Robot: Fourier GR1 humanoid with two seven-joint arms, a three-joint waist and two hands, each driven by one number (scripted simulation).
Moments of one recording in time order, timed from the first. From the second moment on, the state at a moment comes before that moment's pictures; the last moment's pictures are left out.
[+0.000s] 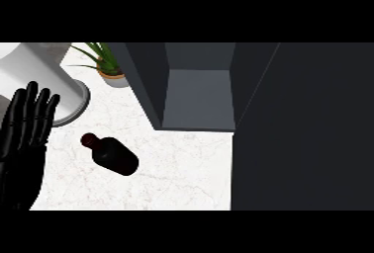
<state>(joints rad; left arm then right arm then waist) 0.03 0.10 0.01 -2.10 -0.03 -0.02 0.02 0.00 -0.07 0.04 -2.10 -0.03 0.00 0.05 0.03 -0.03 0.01</state>
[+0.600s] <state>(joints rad) 0.00 0.29 -0.11 -2.04 0.55 -0.53 0.07 0.10 -0.07 0.13 -2.21 -0.11 0.06 0.12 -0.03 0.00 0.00</state>
